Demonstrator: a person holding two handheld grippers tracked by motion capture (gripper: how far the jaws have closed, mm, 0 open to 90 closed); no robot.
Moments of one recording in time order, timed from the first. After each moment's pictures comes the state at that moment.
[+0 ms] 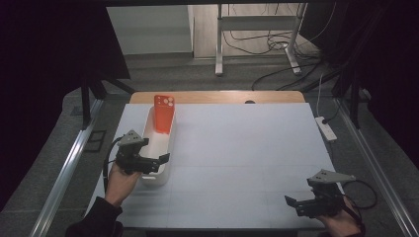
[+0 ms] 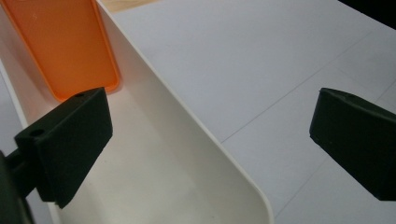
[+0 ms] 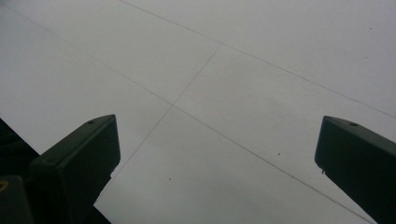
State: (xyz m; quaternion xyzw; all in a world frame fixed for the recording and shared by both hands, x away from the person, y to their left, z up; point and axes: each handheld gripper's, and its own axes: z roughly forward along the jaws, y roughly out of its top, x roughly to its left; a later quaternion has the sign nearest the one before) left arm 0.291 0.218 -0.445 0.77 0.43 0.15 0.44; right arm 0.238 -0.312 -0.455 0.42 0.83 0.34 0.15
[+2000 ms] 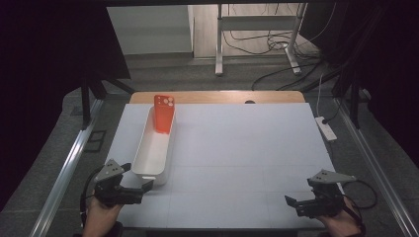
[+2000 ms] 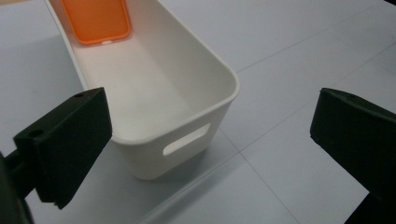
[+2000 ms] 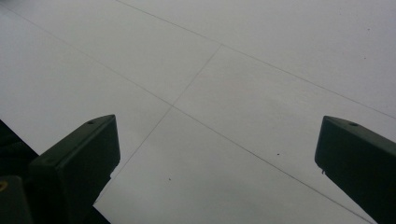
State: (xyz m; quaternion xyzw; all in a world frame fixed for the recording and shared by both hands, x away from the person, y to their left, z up) left arm 0.210 0.245 -0.462 0.76 0.45 0.17 0.43; right arm 0.237 -0.312 -0.454 0.42 0.82 0.35 0.15
